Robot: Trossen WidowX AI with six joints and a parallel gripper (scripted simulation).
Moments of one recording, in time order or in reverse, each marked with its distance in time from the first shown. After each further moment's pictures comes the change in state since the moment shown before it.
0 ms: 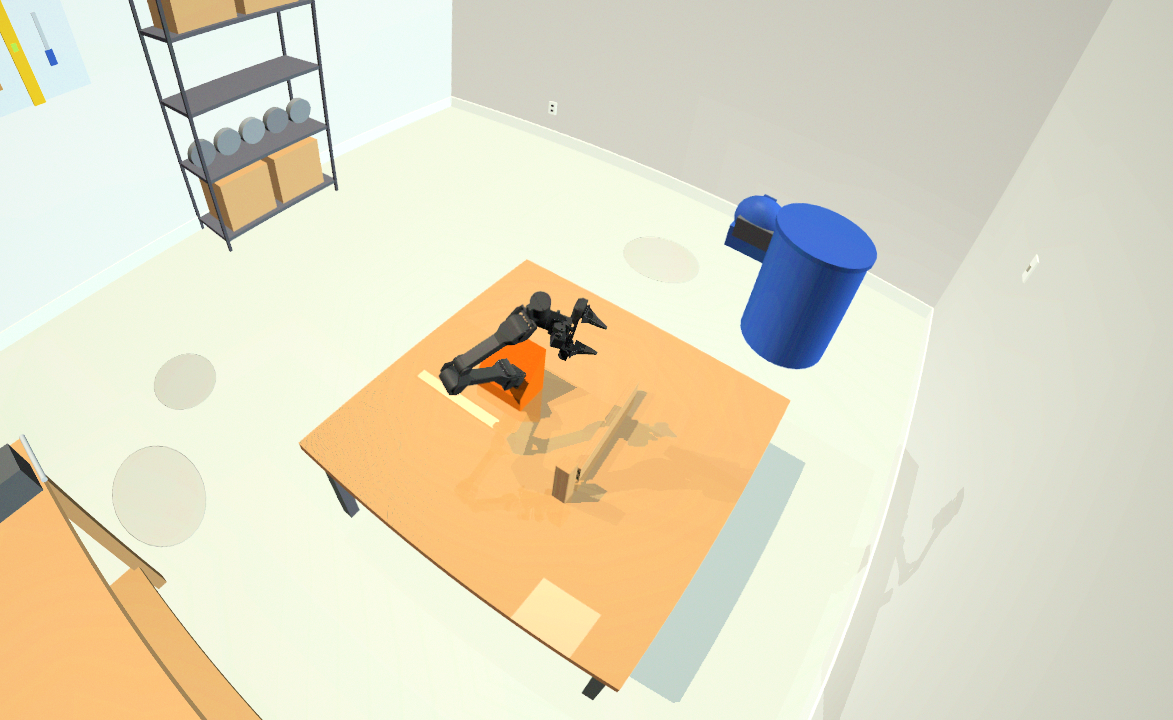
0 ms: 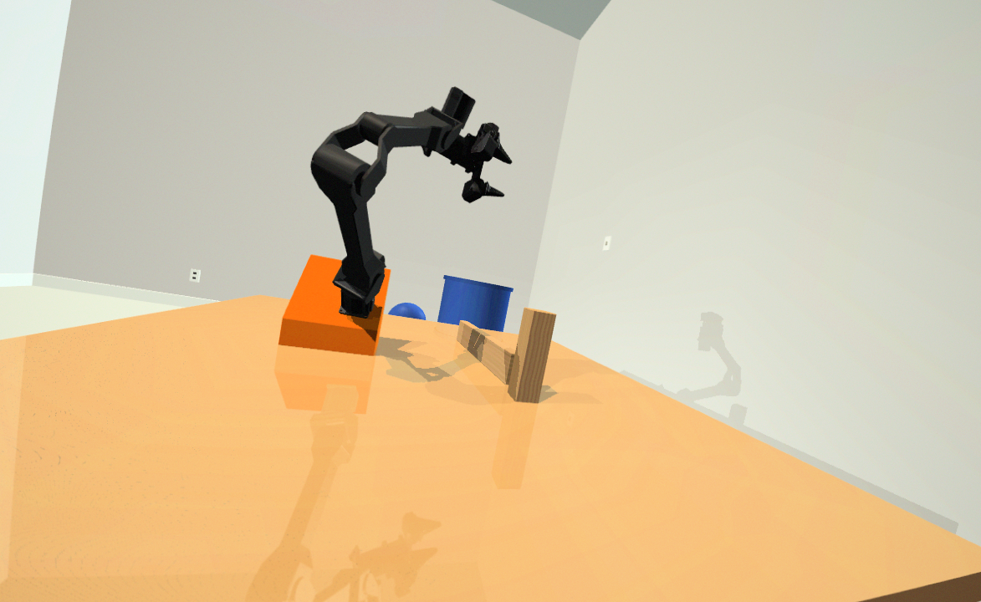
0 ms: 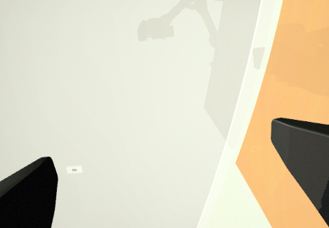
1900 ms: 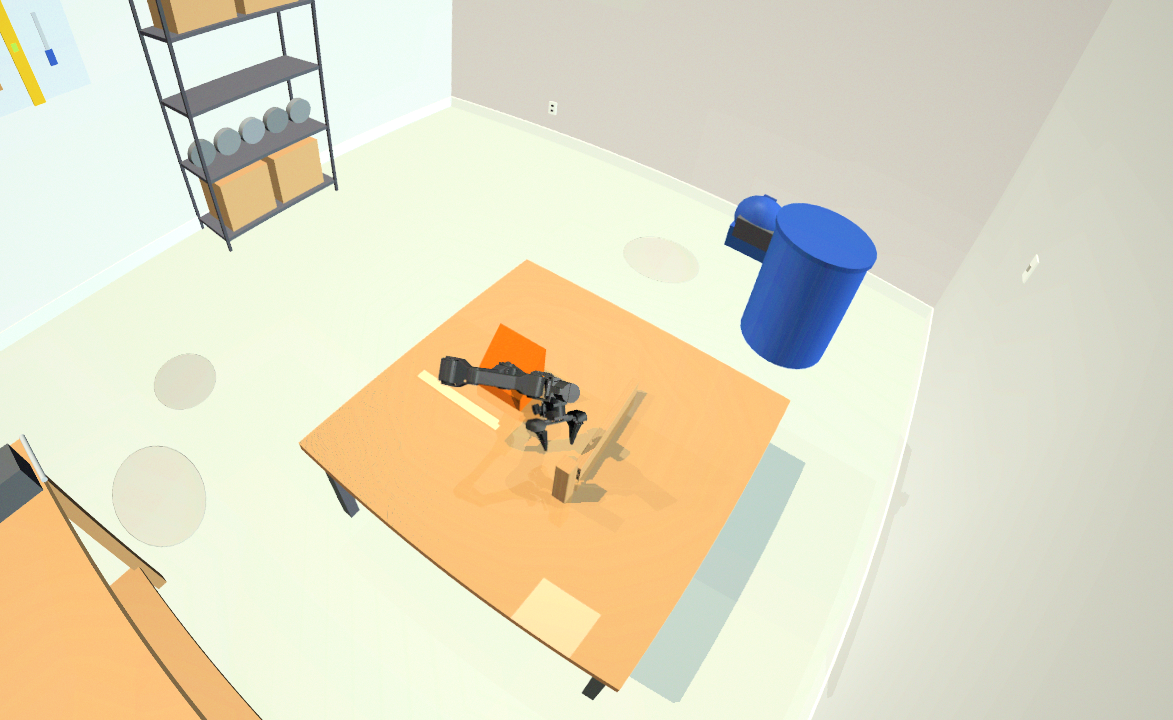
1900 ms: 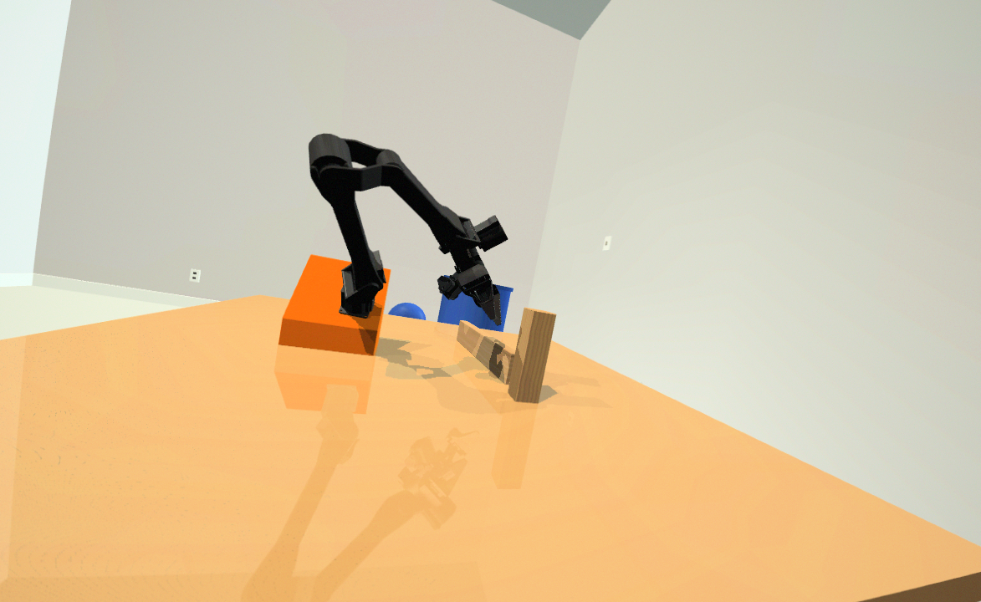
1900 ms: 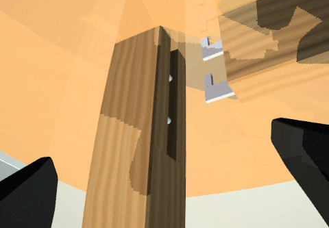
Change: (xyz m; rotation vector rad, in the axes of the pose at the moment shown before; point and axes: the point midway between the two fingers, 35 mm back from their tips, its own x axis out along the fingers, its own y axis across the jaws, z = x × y) arm 0.016 -0.339 0.079 1.705 -1.317 -0.106
